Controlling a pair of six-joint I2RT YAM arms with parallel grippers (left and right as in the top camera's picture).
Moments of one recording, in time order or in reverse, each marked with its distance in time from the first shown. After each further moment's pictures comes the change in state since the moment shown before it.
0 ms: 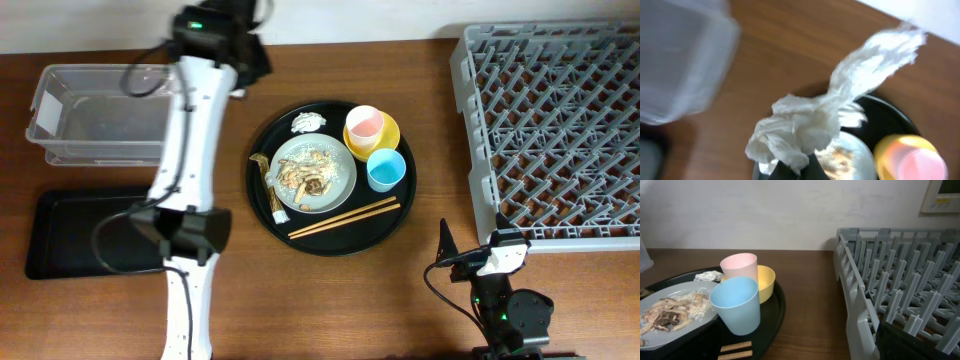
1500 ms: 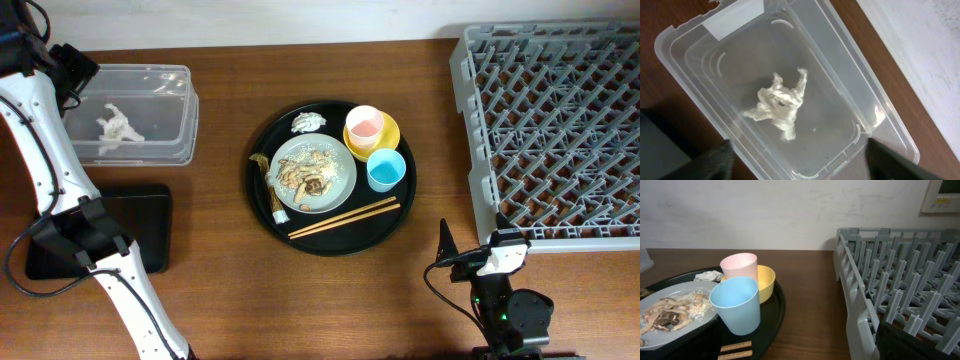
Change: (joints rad) left arm 0.589 0.126 0.056 0.125 0.140 0.021; right arm 0.000 0.000 0.000 0.000 0.000 0.000
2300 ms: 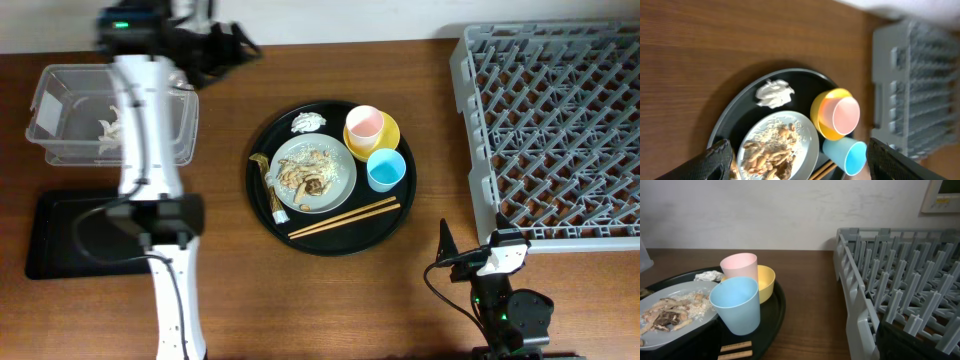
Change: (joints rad) left arm -0.412 0.003 0.092 -0.084 0.560 0.275; right arm 0.000 0.000 0.000 0.000 0.000 0.000
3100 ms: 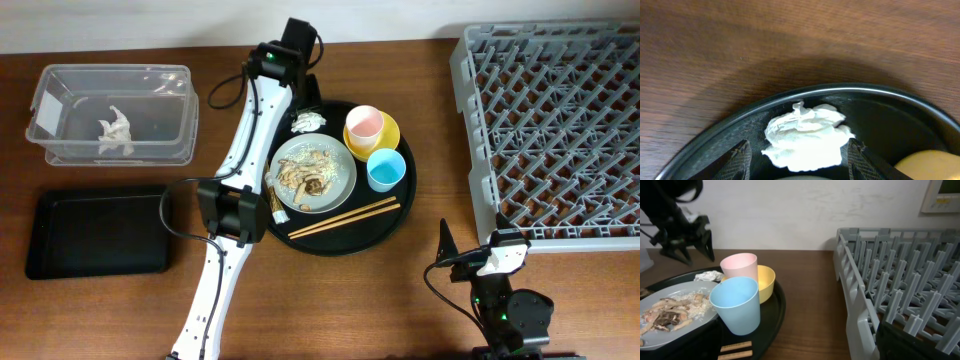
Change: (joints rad) left arm -0.317 0.316 0.001 0.141 -0.560 -0.237; right arm 0.000 0.000 0.000 0.000 0.000 0.000
